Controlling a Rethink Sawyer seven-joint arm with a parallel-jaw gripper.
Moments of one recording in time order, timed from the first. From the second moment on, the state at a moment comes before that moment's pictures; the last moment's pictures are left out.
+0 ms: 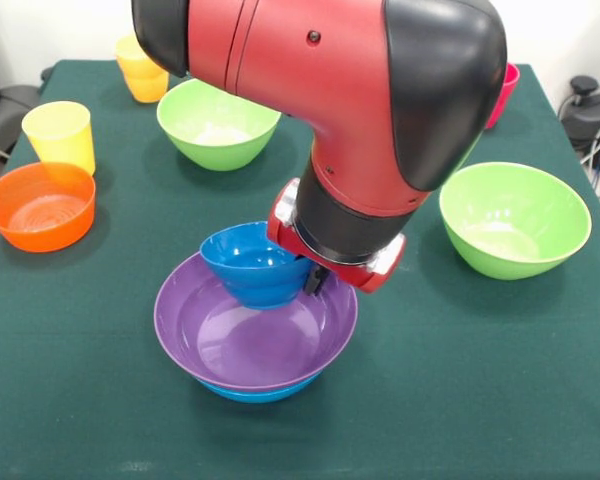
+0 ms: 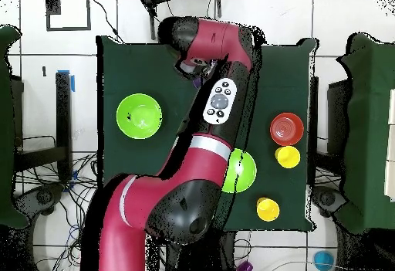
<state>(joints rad) -0.06 0.14 -0.66 0.44 0.46 1.26 1.94</state>
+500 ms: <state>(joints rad) -0.06 0.15 -0.66 0.44 0.46 1.26 1.94</state>
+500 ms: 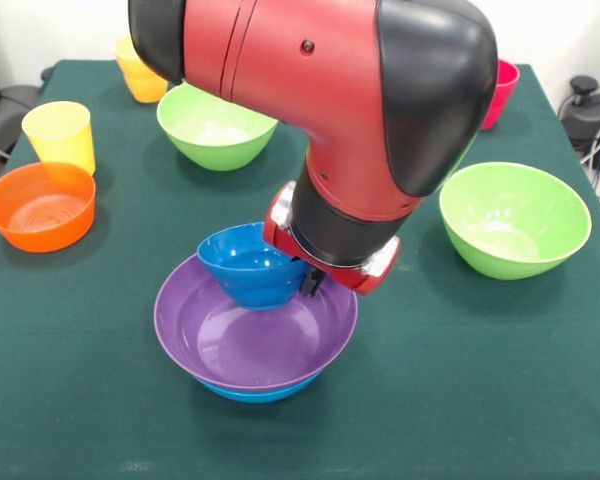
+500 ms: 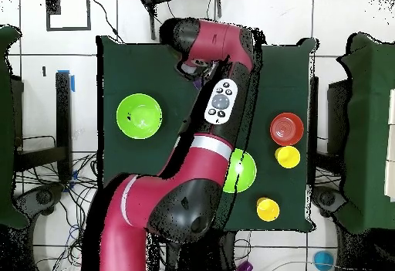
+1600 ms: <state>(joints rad) -0.11 0.17 -0.66 0.40 0.46 1.26 1.94</state>
